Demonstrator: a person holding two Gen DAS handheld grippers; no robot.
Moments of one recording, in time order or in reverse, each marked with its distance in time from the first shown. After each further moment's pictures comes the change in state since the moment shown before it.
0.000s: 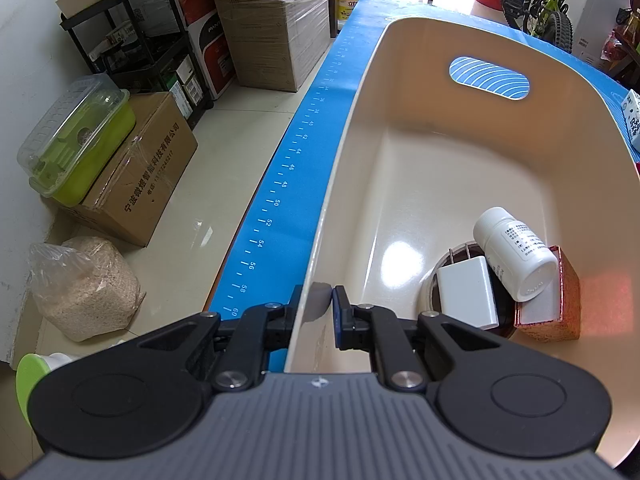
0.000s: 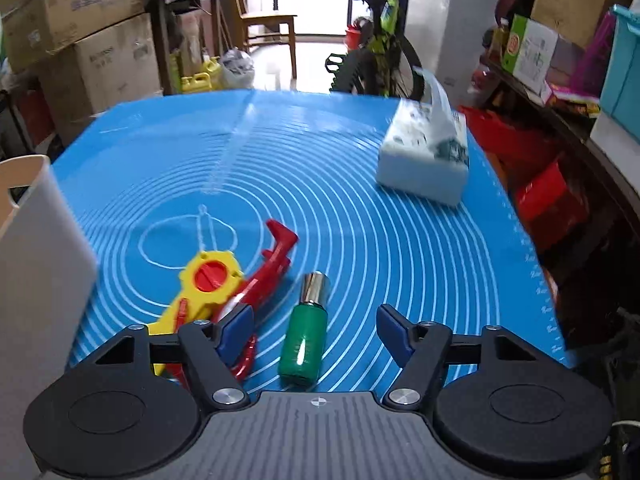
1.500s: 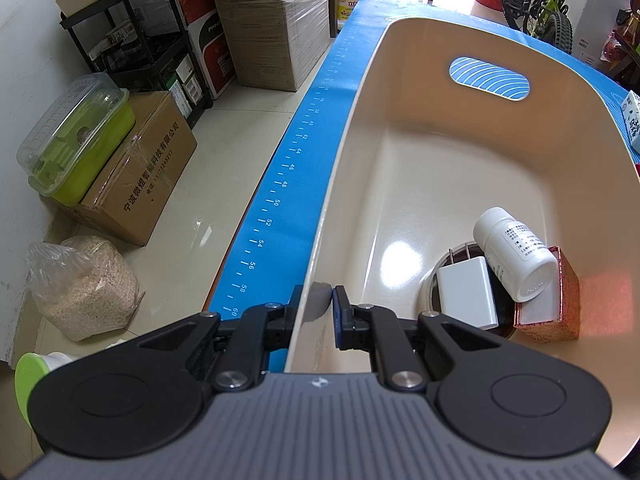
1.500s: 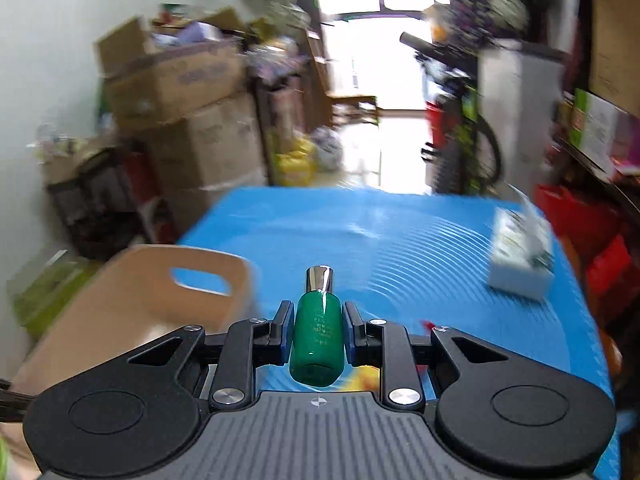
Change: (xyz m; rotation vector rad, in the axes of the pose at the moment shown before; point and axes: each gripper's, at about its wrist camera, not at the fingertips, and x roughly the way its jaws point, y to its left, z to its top) left arm 0.000 0.000 0.000 -0.001 0.002 0.000; right arm -0.117 0.075 0.022 -0.072 -0.244 0.283
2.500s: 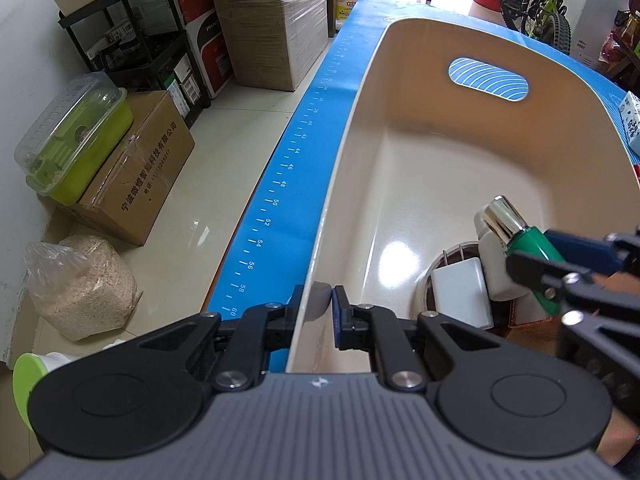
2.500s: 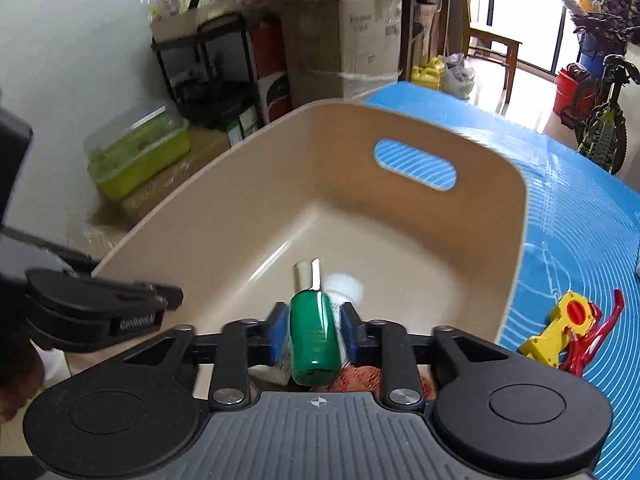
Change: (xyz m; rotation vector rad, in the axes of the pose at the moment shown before) left arm 0.002 -0.003 0.000 -0.002 0.002 -0.005; right arm 0.046 0.139 -0.043 -0.254 0.299 0.210
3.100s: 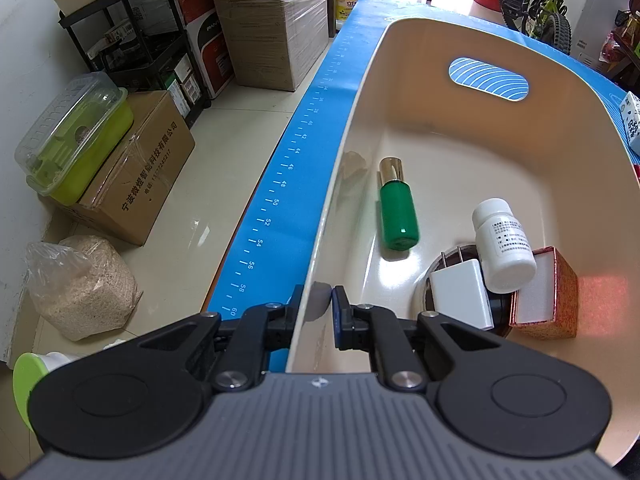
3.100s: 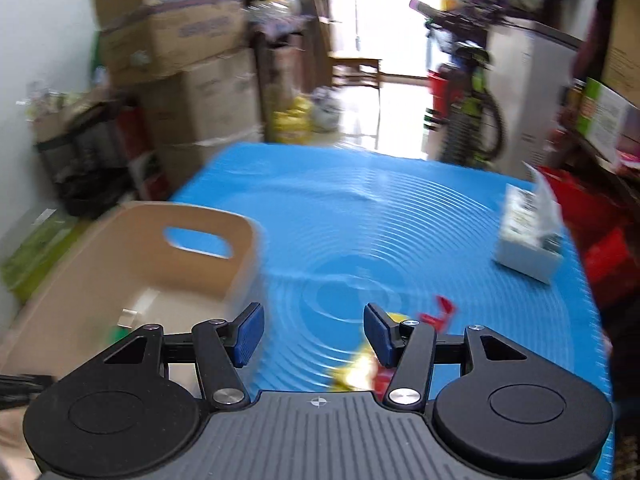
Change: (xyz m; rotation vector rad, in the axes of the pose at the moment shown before) left arm 0.000 0.000 0.000 0.000 0.001 0.000; right arm -0.048 -0.139 -0.003 0.256 -0.134 -0.284
